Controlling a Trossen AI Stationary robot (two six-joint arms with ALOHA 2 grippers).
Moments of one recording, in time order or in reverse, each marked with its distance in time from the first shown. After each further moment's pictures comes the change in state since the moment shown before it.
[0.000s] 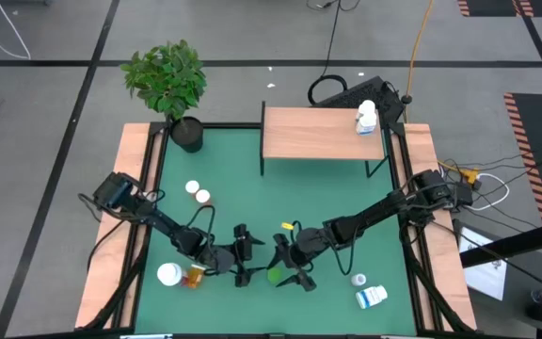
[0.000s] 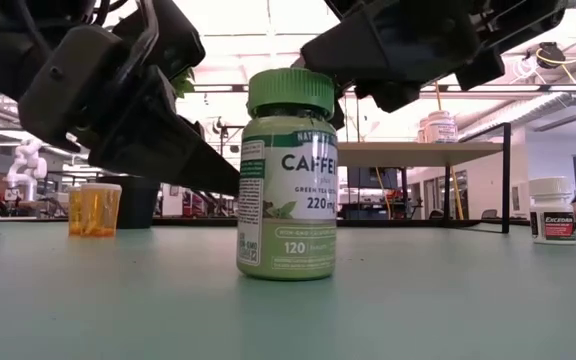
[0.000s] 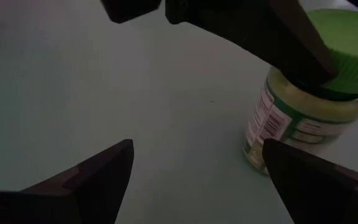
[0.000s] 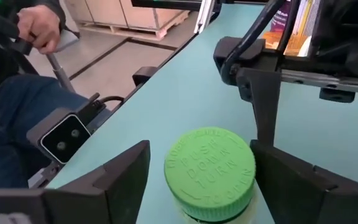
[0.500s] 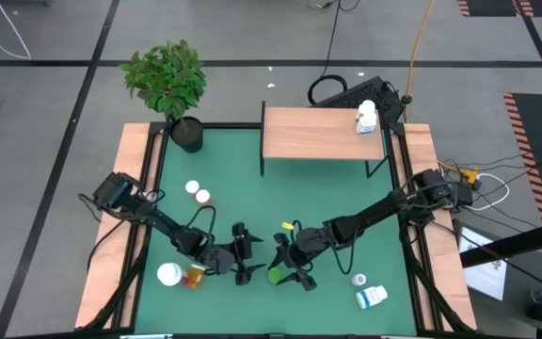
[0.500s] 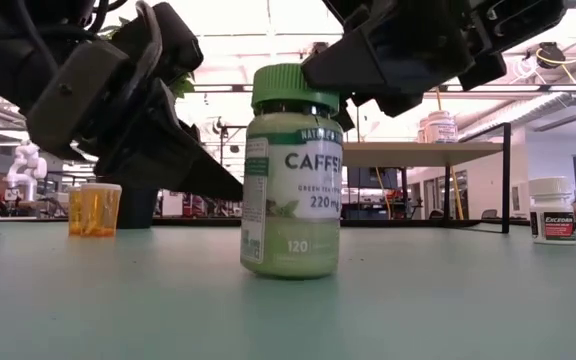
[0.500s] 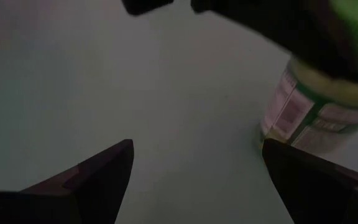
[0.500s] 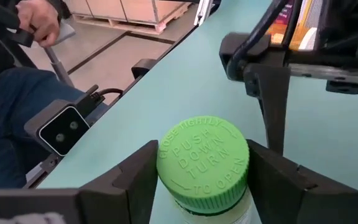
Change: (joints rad) left arm 0.003 -0.001 0.000 -0.035 -0.051 -0.008; right arm -0.009 -0.010 0.000 -0.027 0.003 -0.007
